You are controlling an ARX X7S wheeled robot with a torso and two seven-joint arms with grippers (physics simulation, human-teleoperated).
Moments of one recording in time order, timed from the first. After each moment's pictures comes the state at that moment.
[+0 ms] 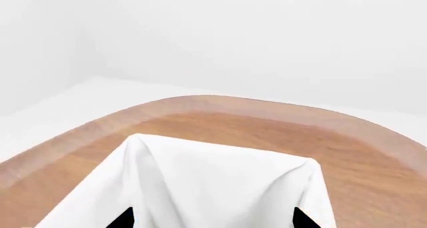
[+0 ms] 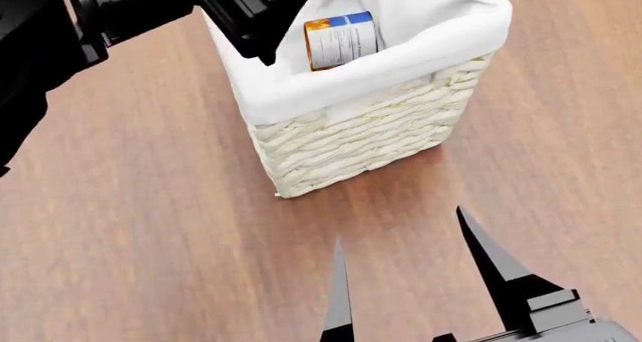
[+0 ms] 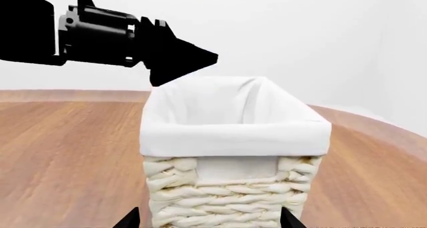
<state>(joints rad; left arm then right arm) -1.45 -0.16 0.54 -0.52 -0.49 -0.49 0.55 0.46 0.98 -0.90 -0.69 0.58 -0.08 0.78</state>
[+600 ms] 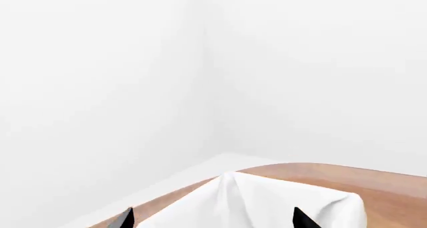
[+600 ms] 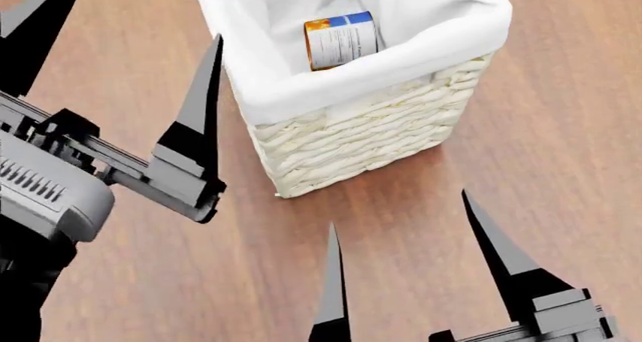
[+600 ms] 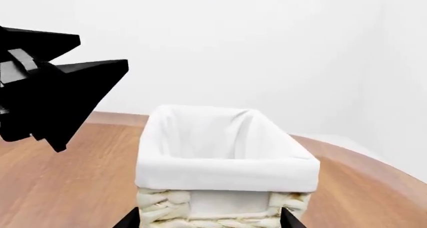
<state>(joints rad) -0.74 -0.36 0.46 0.55 -0.32 -0.43 -0.18 0.47 0.96 -0.89 -0.73 0.47 -0.04 0.83</state>
